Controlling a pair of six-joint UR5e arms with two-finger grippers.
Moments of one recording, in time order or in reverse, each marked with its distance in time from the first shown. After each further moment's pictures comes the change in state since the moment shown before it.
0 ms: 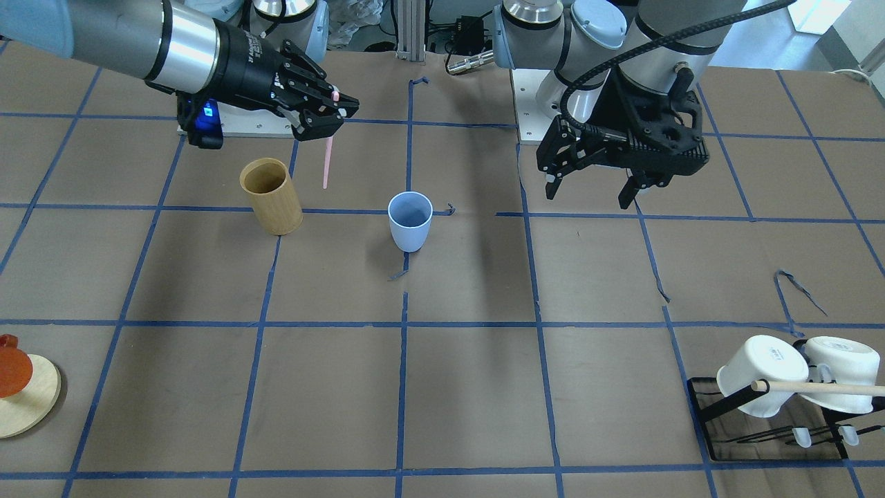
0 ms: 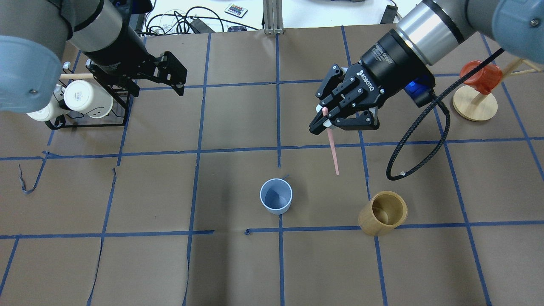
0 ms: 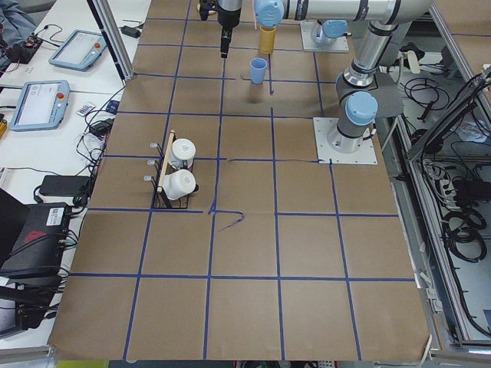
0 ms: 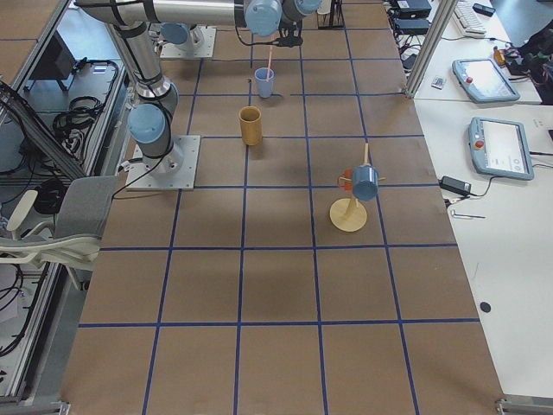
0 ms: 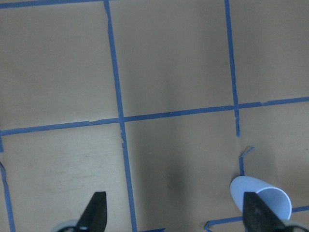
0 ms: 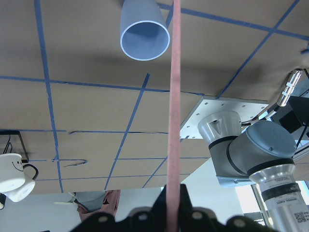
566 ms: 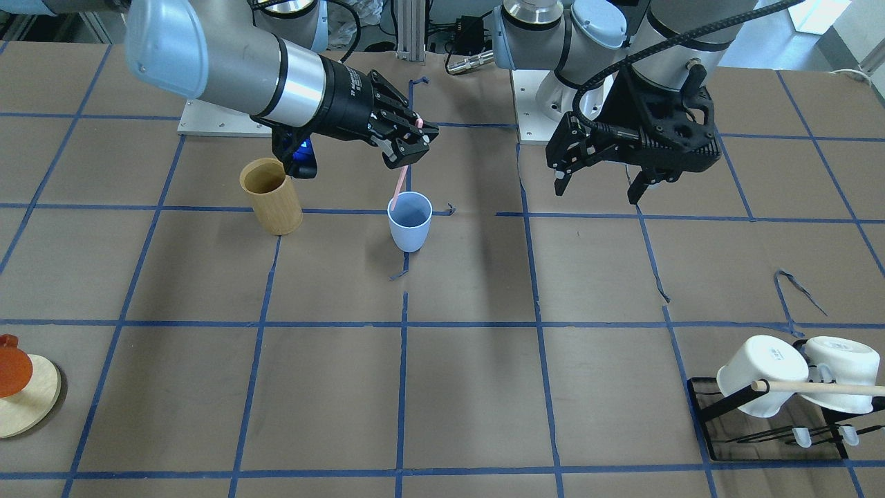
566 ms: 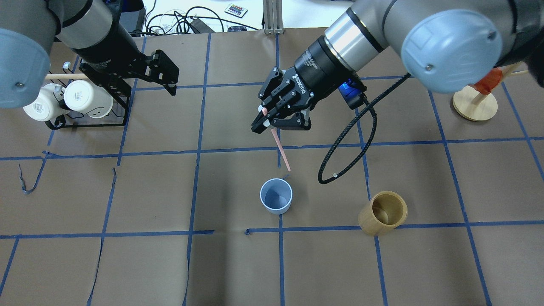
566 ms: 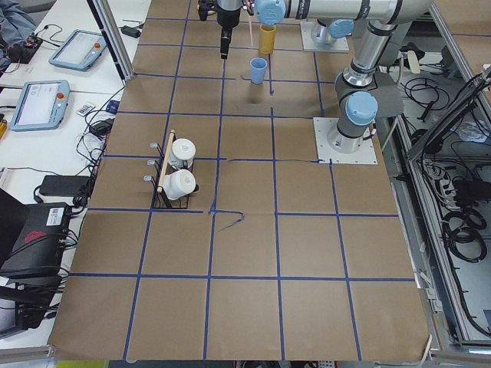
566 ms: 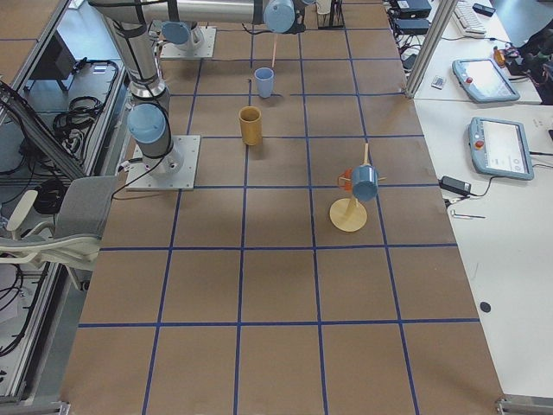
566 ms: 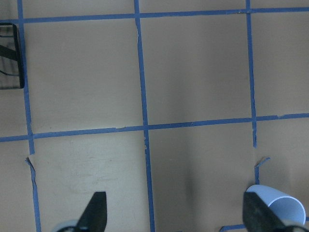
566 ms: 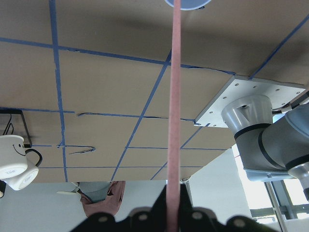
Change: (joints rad) left arm 0.009 0.005 0.004 -0.030 0.008 0.005; right arm 0.168 0.095 0.022 -0.298 0.084 0.218
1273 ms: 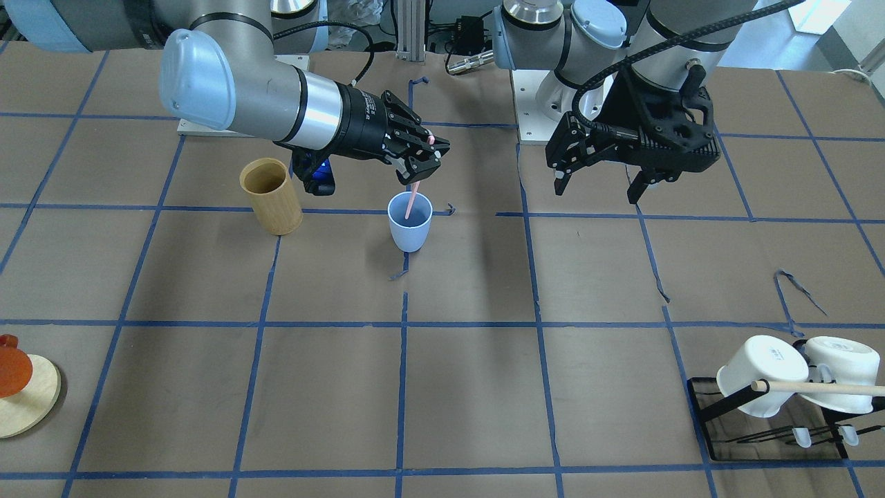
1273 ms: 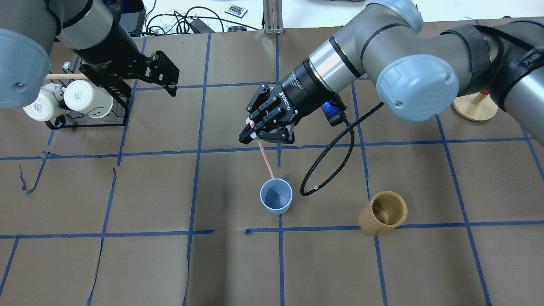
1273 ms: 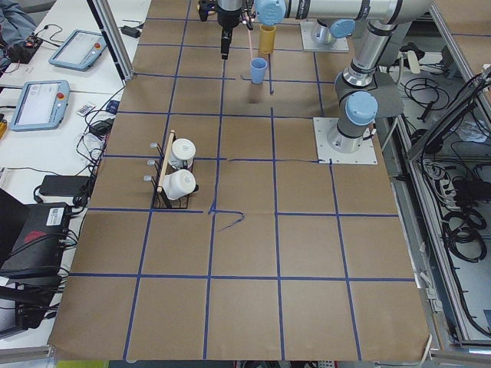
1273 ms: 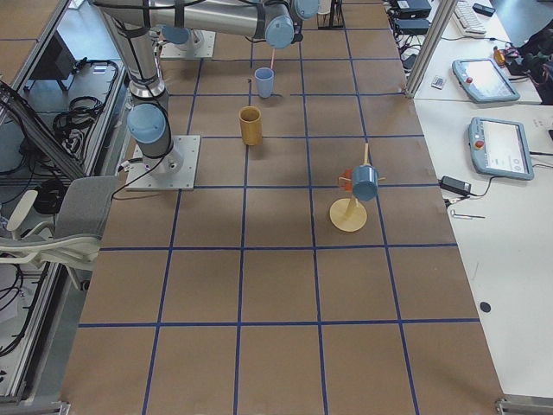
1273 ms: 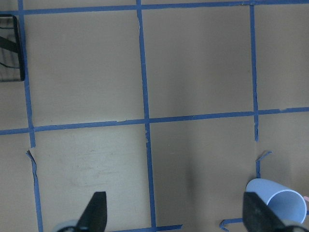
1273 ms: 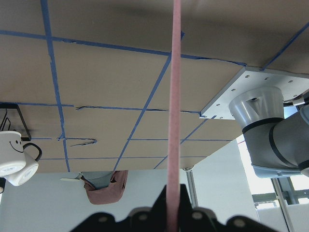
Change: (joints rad) left arm 0.000 0.001 -0.002 -0.002 0.000 0.000; right arm 0.010 0.013 0.094 -0.110 0.073 0.015
